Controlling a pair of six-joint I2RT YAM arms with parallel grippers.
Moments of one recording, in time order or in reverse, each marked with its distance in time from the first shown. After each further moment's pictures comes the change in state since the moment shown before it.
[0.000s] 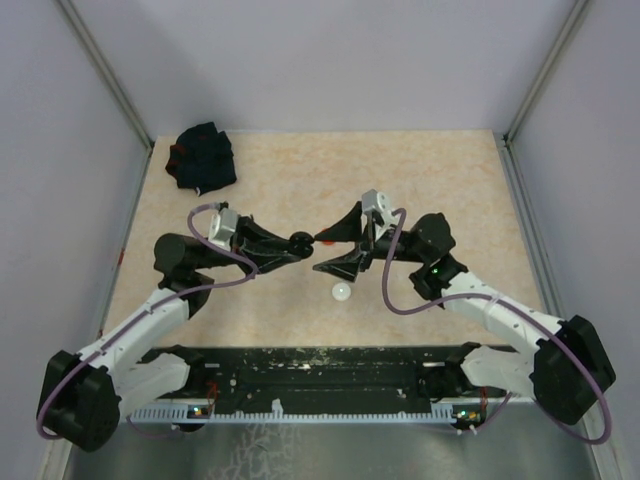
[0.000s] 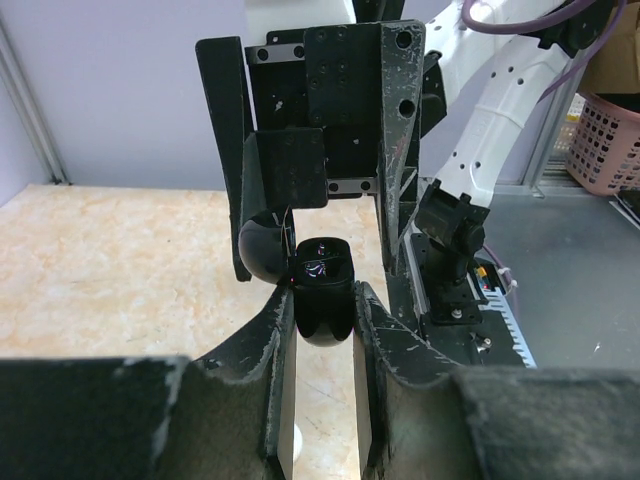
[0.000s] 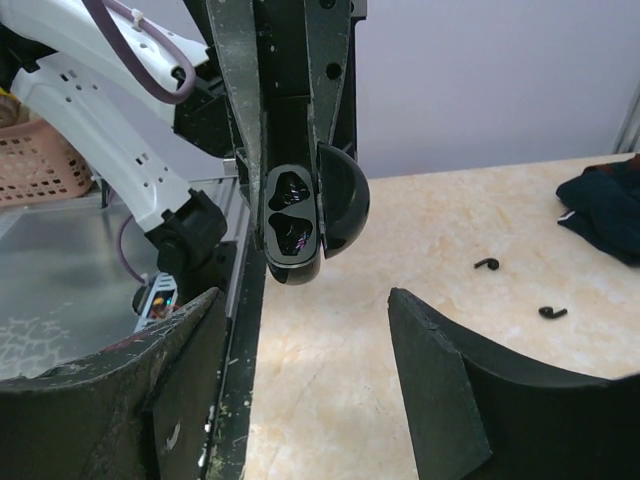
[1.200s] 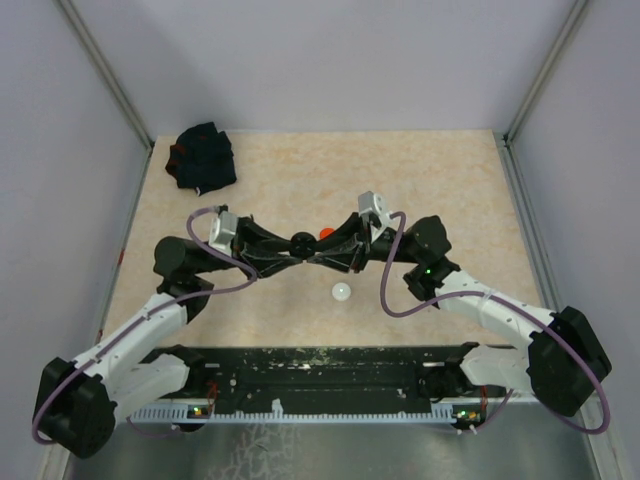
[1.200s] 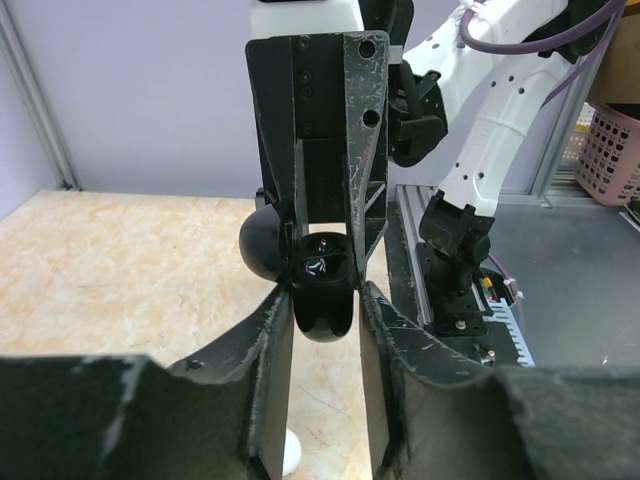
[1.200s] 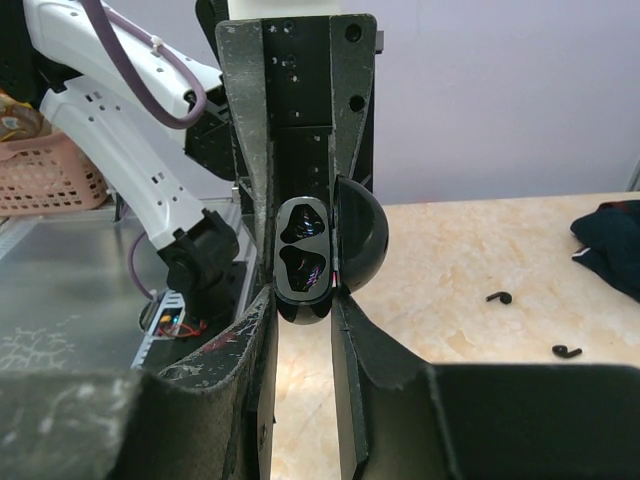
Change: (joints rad) left arm -0.033 -0.031 -0.007 -0.020 -0.061 0.030; right arm 0.046 0.047 0.000 0.153 0.009 0.045
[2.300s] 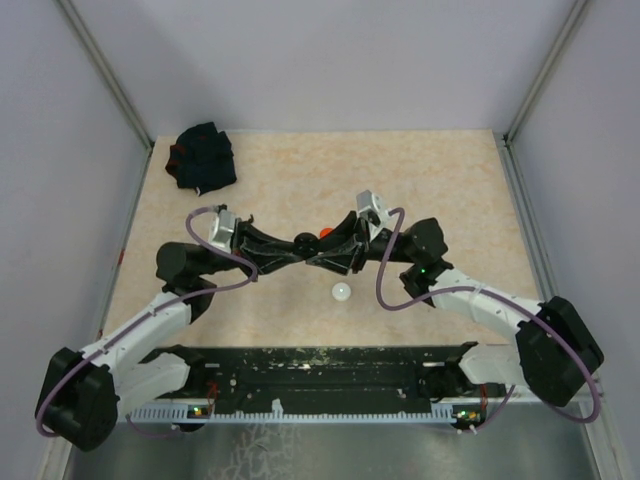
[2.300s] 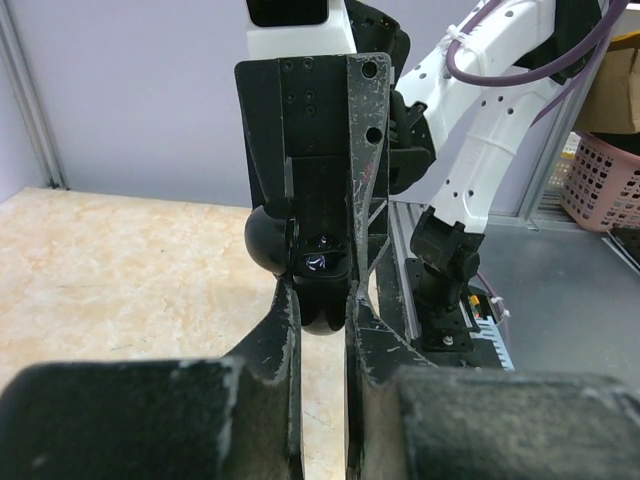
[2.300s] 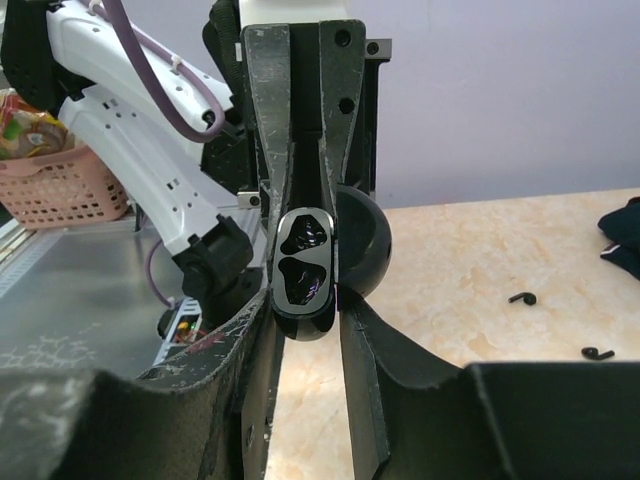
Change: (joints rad) left arm 0.000 0.024 -0.043 0.116 -0.025 -0.098; right arm -0.005 0.054 -0.020 0.115 -0.016 0.087
